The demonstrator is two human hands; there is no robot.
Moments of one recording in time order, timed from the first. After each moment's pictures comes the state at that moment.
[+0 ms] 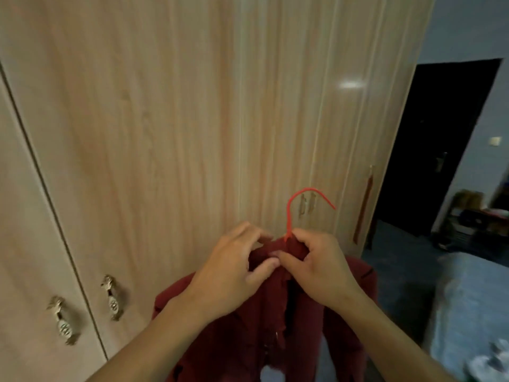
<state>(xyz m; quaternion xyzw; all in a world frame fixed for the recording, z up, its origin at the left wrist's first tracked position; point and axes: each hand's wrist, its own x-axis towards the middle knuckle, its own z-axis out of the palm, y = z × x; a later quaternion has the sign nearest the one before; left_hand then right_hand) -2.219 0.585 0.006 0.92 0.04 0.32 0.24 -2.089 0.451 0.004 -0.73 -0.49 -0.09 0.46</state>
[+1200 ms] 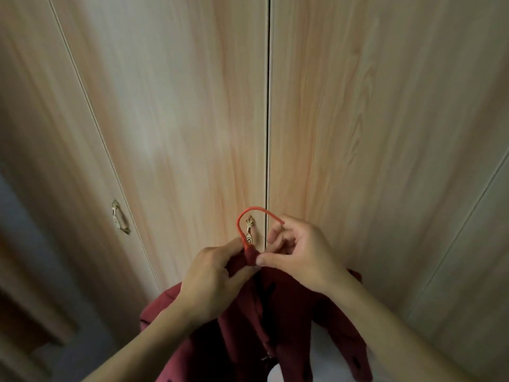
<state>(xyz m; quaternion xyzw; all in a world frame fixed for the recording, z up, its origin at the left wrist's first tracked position) -2.388 0.604 -0.064 0.77 0.48 0.40 0.14 -2.193 0.642 -0.038 -0.37 -0.75 0.36 0.41</state>
